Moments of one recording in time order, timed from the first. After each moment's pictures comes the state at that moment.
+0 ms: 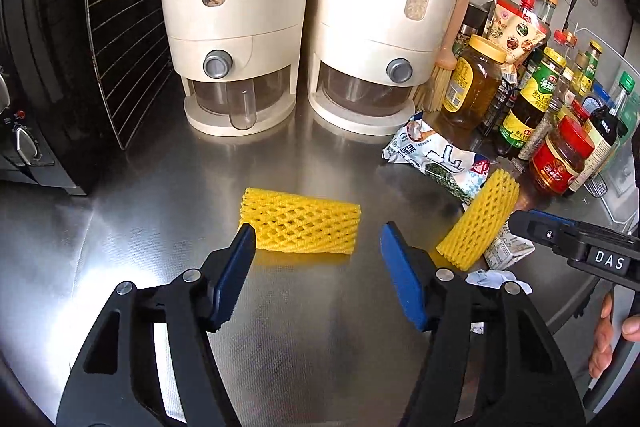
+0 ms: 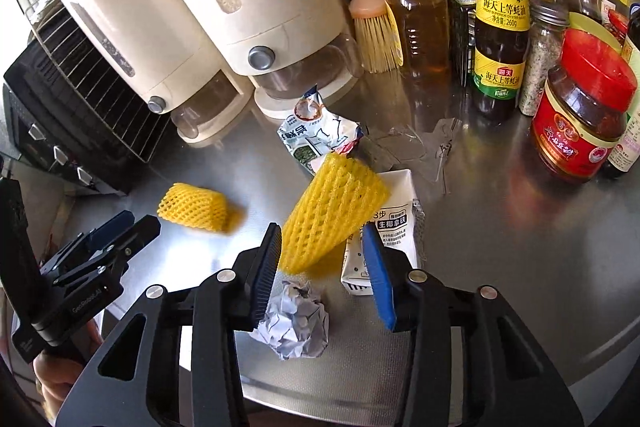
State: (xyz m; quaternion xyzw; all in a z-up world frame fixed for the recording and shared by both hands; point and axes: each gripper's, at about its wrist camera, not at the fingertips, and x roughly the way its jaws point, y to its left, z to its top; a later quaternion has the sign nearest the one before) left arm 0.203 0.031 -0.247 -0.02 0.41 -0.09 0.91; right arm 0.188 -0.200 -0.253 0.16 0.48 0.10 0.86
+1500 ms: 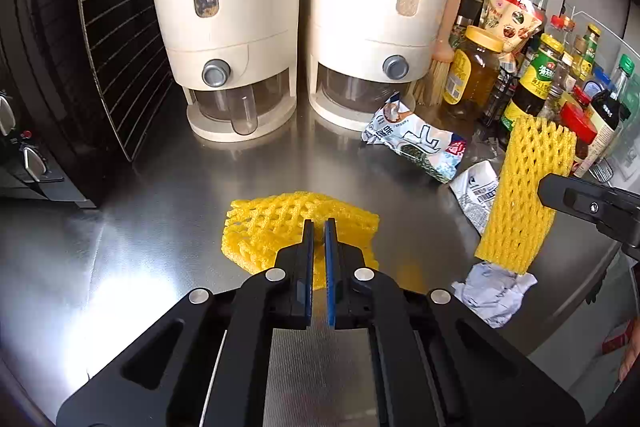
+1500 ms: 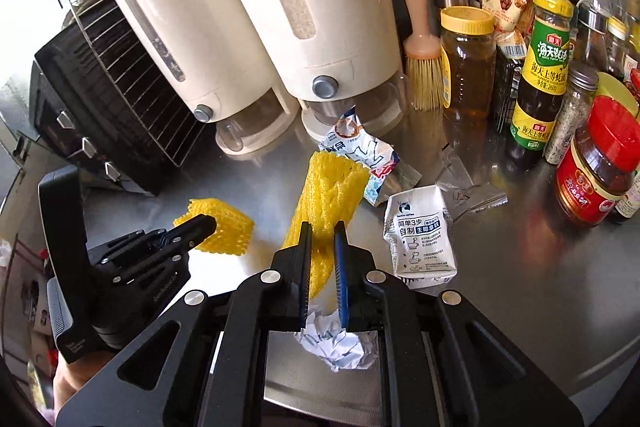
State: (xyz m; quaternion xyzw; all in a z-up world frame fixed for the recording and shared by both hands) left arm 0.190 0.027 -0.229 0.02 0.41 -0.08 0.91; right arm 0.173 -0.169 -0.208 0.13 0.43 0.14 0.88
